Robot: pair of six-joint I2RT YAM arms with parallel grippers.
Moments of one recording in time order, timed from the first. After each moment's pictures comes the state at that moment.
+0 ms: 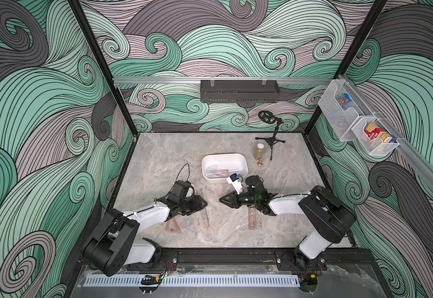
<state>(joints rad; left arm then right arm) -0.47 1.33 0.43 -0.02 0.40 -0.77 0.66 1.67 0.57 0.48 -0.59 0.50</state>
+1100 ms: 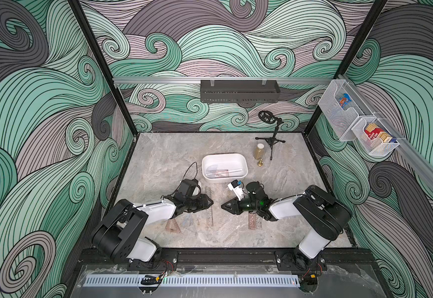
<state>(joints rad) -0.55 1.43 0.47 0.08 0.39 -0.76 0.68 1.70 0.48 0.57 -0.59 0.52</state>
